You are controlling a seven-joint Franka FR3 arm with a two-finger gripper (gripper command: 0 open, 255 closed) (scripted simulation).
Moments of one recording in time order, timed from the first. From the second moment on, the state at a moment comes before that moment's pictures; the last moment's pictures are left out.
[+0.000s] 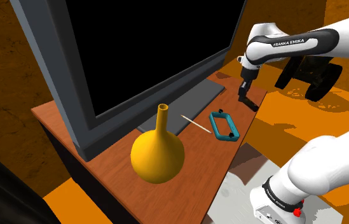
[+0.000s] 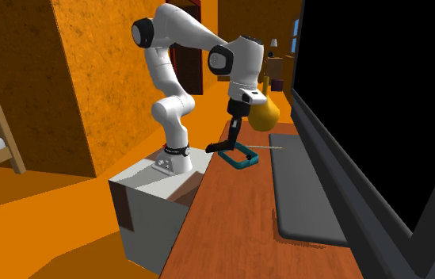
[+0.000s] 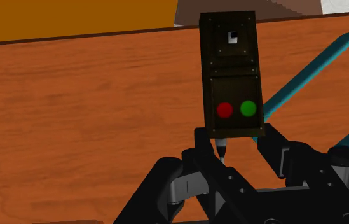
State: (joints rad) arm -0.07 -0.35 -0.31 -2.37 -0.21 1.92 -0.51
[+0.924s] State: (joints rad) arm 0.03 -0.55 -0.11 -2.60 -0.13 1.92 -0.25
